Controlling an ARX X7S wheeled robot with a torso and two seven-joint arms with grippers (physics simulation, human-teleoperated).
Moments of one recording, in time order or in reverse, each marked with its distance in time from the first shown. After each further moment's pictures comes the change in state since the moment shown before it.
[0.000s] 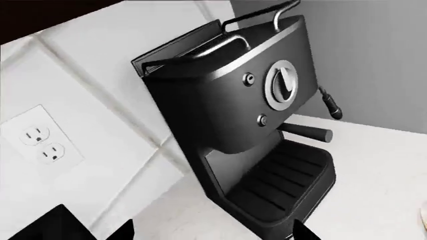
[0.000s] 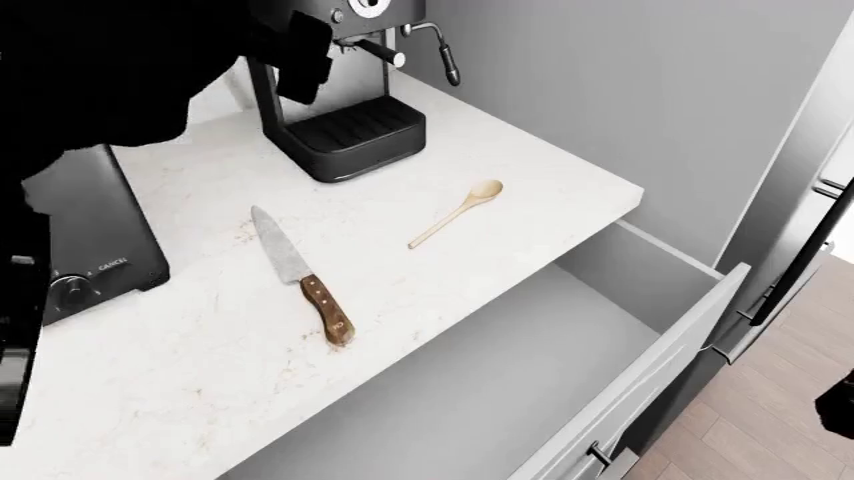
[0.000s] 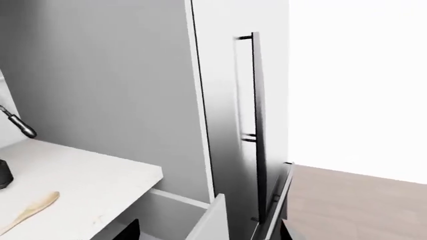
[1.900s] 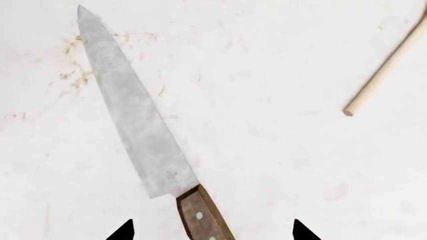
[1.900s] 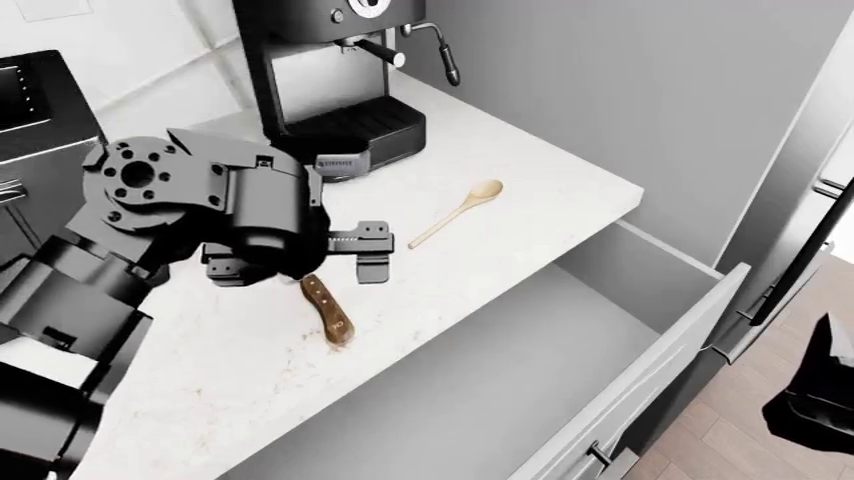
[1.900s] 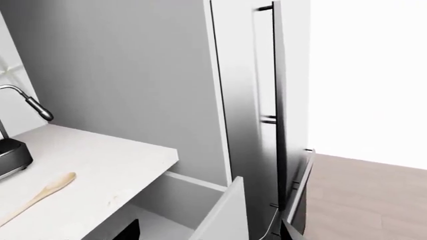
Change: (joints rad) left arm 0.177 0.045 0.363 -0.521 -1.170 0.317 -0.727; right arm 0.073 -0.253 0.055 0.046 -0.155 0.277 -0.224
